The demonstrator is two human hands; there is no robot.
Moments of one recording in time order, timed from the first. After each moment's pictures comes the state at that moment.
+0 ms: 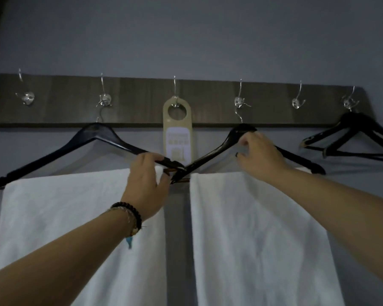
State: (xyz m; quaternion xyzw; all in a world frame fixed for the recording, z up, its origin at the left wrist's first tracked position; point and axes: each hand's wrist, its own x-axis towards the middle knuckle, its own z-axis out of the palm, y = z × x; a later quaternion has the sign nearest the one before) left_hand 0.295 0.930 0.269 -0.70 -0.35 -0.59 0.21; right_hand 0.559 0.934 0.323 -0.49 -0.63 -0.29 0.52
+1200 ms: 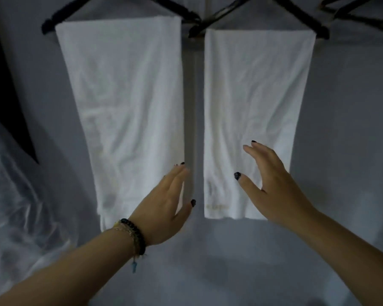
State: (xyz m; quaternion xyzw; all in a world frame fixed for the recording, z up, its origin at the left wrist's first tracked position) left_hand 0.263 0.701 -0.044 -0.85 -0.42 -0.31 0.05; right_hand 0.512 0.678 -0.003 -0.51 -0.75 -0.02 0.41
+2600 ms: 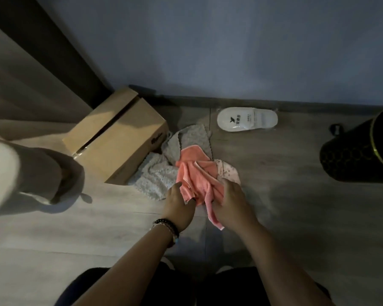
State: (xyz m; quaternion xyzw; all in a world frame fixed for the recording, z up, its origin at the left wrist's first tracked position) left_hand 0.191 0.590 -0.884 -0.41 -0.76 -0.10 -0.49; right_hand 0.338 0.614 -0.853 -0.68 -0.60 0.42 -0.04
